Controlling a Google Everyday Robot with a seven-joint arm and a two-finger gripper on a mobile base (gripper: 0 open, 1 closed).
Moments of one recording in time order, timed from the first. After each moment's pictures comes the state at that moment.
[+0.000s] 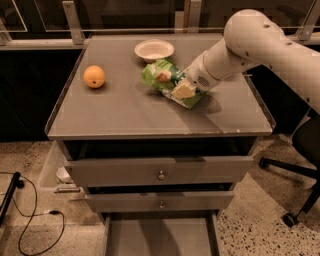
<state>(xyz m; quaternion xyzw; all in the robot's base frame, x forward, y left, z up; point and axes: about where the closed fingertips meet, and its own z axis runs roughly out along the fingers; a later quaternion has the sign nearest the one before) 0.670 -0.079 0.846 -0.54 0.77 0.11 0.33</state>
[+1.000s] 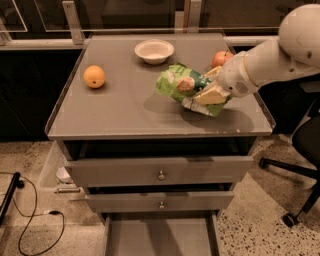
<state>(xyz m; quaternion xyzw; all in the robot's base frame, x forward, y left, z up) 0.598 -0.126 0.885 -0.56 0.73 0.14 0.37</state>
